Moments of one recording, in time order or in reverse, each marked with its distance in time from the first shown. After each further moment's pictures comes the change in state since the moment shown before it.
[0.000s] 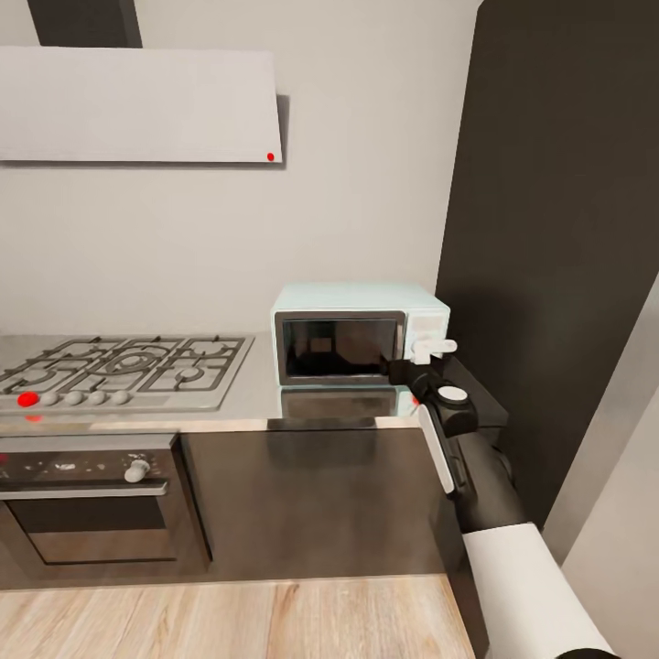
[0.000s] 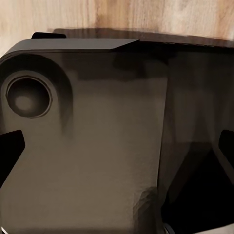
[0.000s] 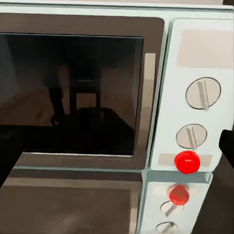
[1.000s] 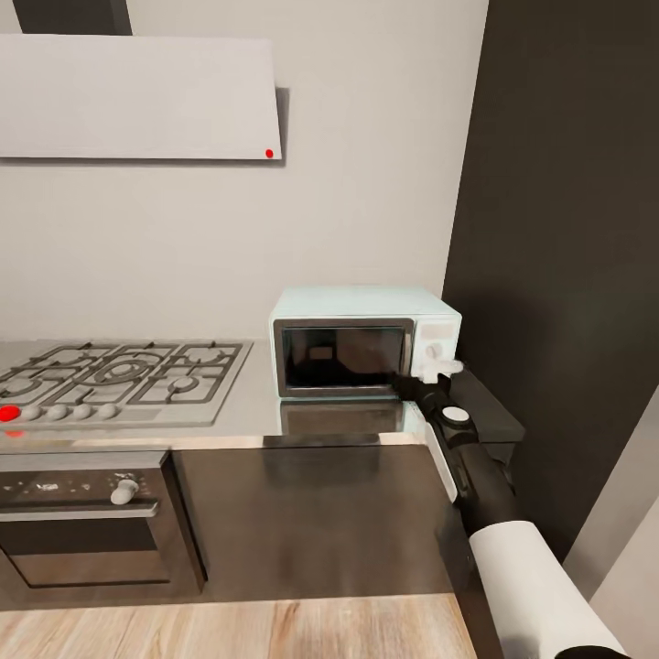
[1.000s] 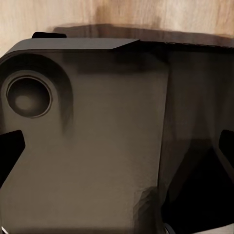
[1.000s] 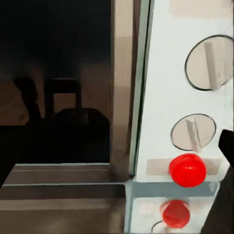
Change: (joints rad) left arm 0.000 0.000 0.001 0.001 0.000 0.000 0.001; right arm 0.000 -0.038 -0.055 0.223 -0.001 -0.221 -0.001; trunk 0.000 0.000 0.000
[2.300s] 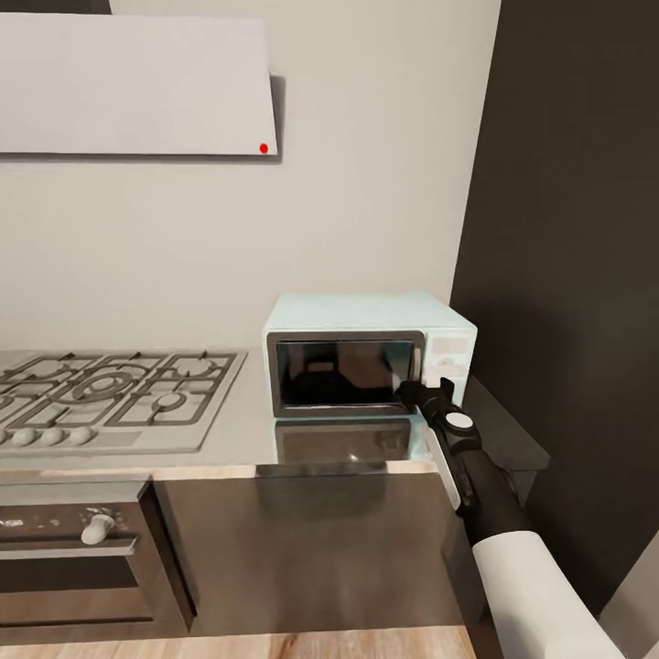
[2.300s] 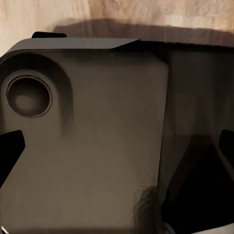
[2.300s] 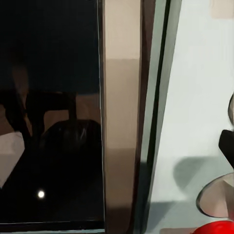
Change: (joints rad) left arm 0.000 0.000 -0.001 0.000 0.000 0.002 0.000; right arm 0.032 -0.003 -0.003 -0.034 -0.008 -0.008 0.000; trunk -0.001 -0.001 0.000
